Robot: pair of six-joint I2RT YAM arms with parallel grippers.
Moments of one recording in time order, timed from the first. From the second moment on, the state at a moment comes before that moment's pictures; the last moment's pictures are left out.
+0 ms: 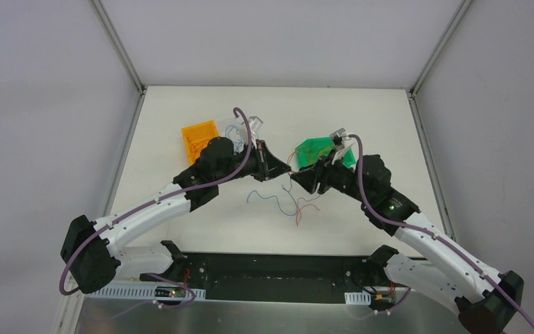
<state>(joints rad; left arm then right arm) -0.80 1.16 0.85 0.15 0.25 -0.75 0.72 0.83 0.71 -0.06 -0.24 0.48</state>
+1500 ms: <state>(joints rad) -0.87 1.05 0.69 0.27 0.44 -0.44 0.78 0.85 0.74 -0.23 -0.14 0.45</state>
